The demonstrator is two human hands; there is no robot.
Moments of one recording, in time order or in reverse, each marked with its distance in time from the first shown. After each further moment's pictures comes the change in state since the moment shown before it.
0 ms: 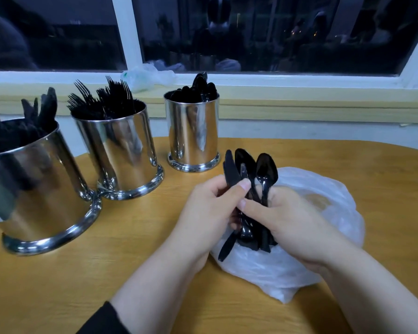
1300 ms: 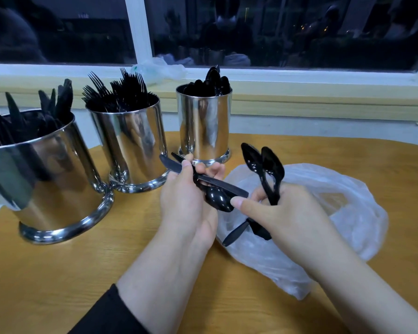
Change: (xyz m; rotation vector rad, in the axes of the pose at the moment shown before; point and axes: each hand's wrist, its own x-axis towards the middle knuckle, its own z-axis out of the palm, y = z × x) left_hand 0.016 0.009 -0.016 -0.852 0.495 -0.008; right_hand -0.003 -0.015 0.026 -0.198 0.260 0.071
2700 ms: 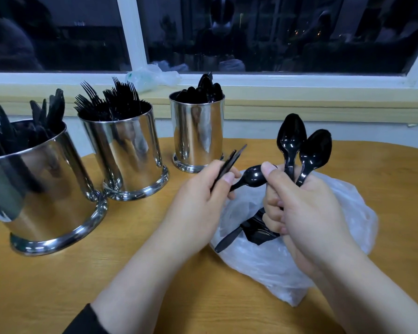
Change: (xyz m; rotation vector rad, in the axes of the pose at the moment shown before) left_hand -0.011 0.016 -0.010 1.326 -0.557 0.452; right_hand 0.003 -0.001 -0.009 0.732 0.079 -0.043
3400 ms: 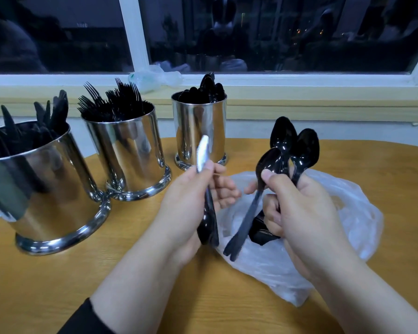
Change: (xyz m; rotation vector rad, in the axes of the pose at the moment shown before) left_hand 0.003 0.006 0.001 -0.869 0.062 -0.370; right_hand -0.001 0.003 0.005 -0.066 0.048 0.014
